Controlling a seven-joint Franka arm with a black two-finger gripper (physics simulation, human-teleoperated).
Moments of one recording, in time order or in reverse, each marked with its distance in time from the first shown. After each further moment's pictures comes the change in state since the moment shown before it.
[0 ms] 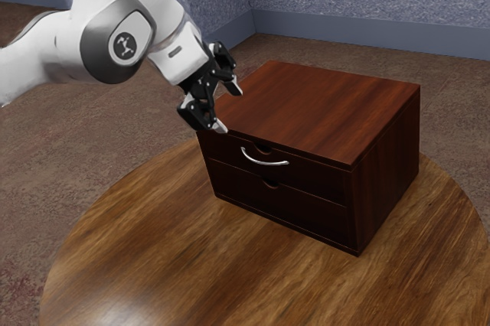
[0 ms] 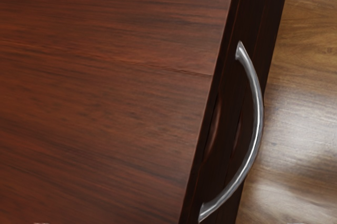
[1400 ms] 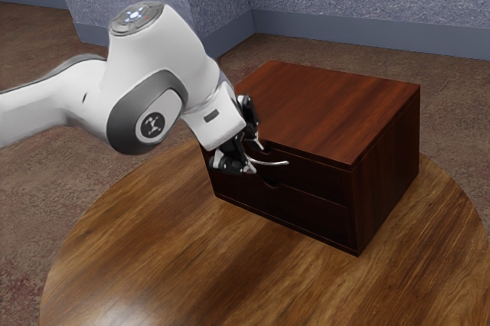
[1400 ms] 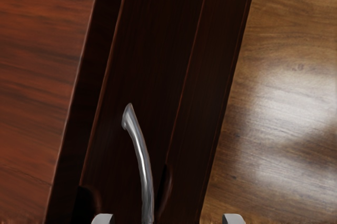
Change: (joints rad) arm -0.013 -0.129 -0.117 -0.308 0.162 0.201 -0.211
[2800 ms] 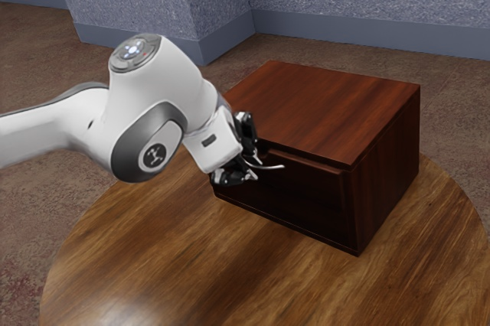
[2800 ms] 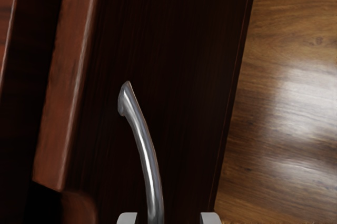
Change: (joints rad) arm 0.009 -0.022 0.005 -0.127 0.016 0.166 0.053
